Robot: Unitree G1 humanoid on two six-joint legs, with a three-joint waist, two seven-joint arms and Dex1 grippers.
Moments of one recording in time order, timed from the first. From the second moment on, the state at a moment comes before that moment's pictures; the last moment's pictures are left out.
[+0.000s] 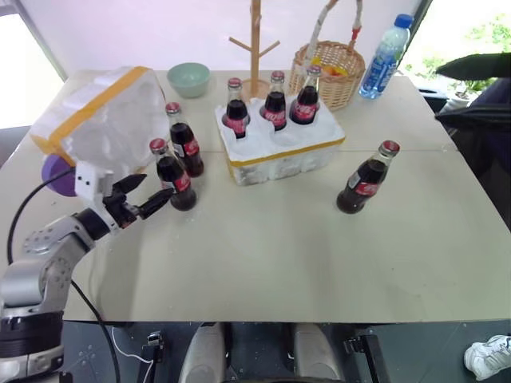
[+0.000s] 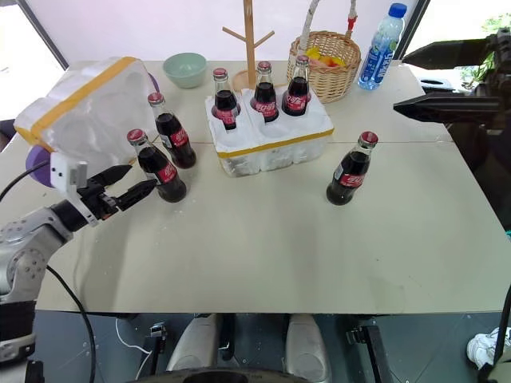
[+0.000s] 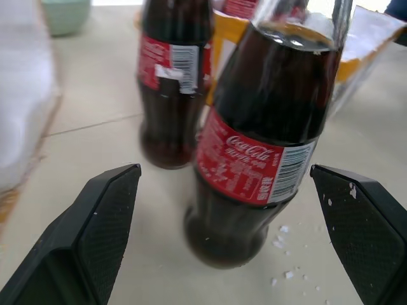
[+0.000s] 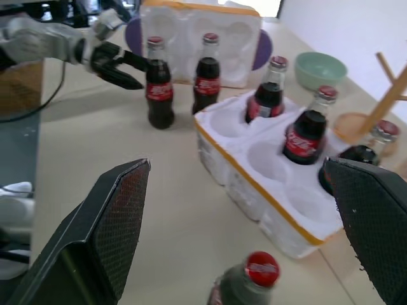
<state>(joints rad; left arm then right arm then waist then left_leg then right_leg) -0.20 0.66 0.29 -0.08 -0.60 0.48 -0.76 -0.91 -1.24 -0.20 0.11 0.65 0.79 1.52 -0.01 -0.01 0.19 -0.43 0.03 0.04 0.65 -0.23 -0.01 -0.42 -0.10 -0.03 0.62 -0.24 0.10</state>
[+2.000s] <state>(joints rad) -1.36 0.06 -0.05 1.14 -0.16 0.10 -0.70 -0.57 -1.15 -0.37 -0.22 0.80 0.87 1.10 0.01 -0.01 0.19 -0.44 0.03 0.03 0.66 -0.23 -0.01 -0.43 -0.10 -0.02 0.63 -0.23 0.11</state>
